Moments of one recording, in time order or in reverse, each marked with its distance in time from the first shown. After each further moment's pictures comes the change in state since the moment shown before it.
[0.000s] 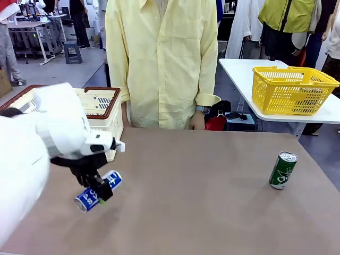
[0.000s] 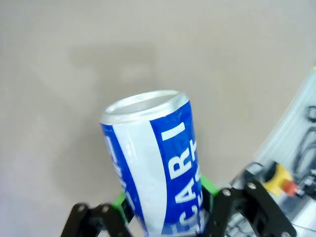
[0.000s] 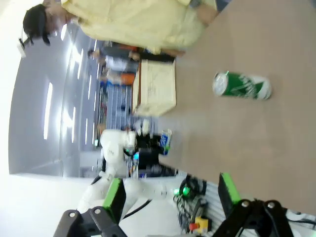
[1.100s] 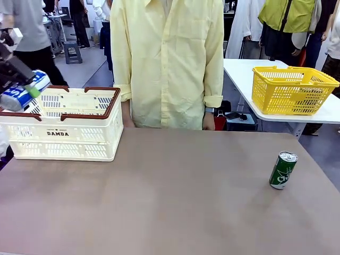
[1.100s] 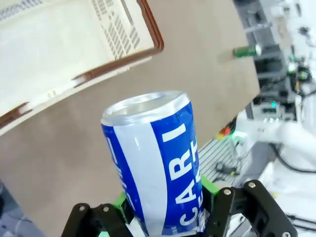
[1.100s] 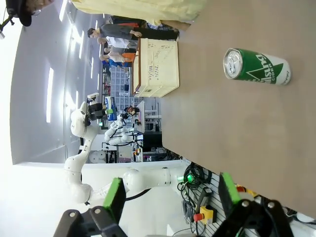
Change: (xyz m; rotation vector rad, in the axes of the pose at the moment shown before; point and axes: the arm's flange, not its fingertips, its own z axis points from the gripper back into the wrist) left arm -0.072 0.175 0.277 -0.331 -0.357 0.443; right arm 0.002 -0.006 -0.036 0.015 0.072 -0.018
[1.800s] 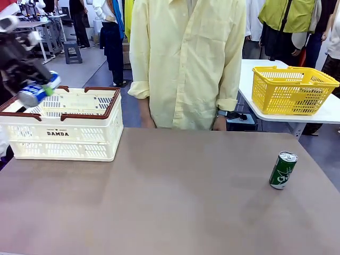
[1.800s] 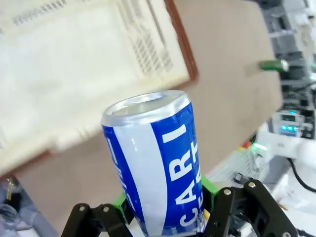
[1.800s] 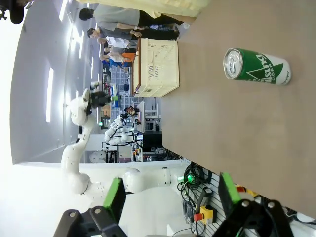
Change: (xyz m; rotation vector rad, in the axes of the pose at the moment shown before) left arm 0.075 0.011 -0.032 0.153 0.033 -0.009; right arm 0.000 0.000 0.000 0.000 0.000 0.001
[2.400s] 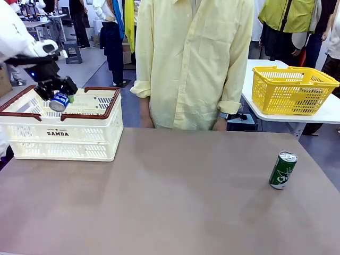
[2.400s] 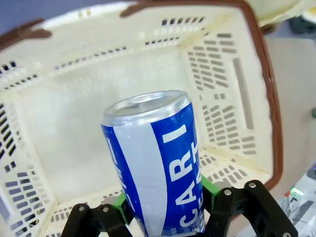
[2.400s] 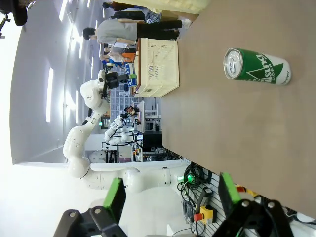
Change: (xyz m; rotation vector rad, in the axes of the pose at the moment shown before) left arm 0.081 0.055 -0.086 0.177 -0.073 0.054; right arm 0.000 0.000 0.000 0.000 0.000 0.000
